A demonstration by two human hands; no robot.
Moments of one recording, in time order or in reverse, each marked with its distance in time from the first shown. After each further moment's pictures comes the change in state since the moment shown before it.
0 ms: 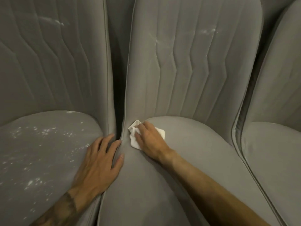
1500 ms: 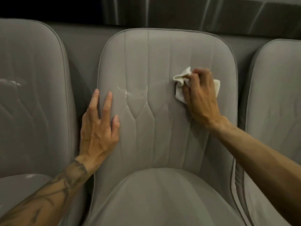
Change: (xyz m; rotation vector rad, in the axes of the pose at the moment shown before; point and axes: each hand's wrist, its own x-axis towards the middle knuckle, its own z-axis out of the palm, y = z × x) left_hand 0.255 0.059 -0.072 -0.078 0.909 0.203; right_hand 0.126 0.148 -0.256 -0.419 0.884 -0.138
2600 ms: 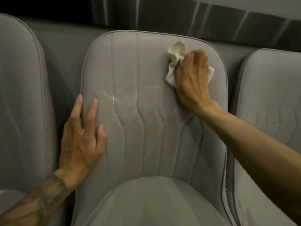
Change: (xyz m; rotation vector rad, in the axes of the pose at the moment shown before) left_hand -0.002 -0.006 0.013 -0.042 0.044 0.034; right_hand 0.060 0.017 0.017 -0.161 0.141 -0.011
